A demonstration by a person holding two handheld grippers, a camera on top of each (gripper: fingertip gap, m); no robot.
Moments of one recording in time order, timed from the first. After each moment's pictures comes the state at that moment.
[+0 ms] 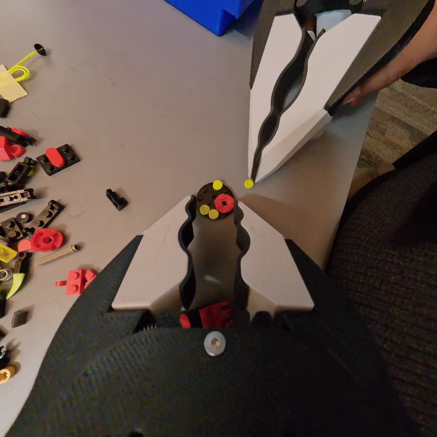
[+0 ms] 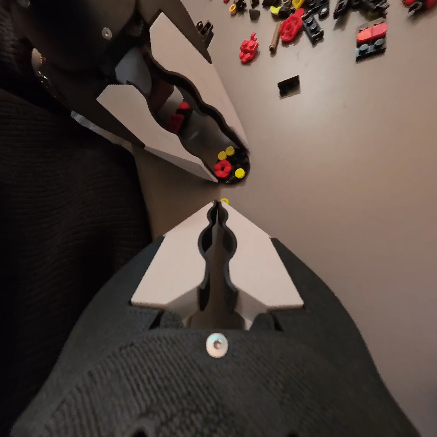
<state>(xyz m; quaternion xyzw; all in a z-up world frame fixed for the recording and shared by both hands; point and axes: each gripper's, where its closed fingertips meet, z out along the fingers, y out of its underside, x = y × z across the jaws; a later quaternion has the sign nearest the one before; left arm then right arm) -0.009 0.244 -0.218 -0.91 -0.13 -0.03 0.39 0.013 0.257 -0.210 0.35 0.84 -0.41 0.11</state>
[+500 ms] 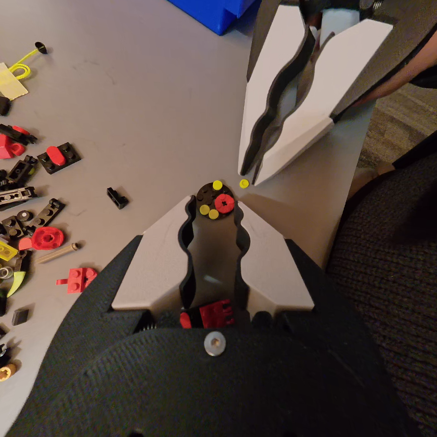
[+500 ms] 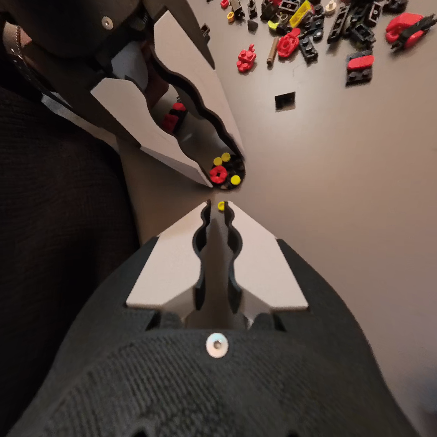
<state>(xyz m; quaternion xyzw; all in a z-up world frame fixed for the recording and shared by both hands) -0.010 0.243 -0.218 -0.91 -0.13 -0.03 0.39 0.007 0.255 -0.211 0.33 0.86 -0.40 0.06</state>
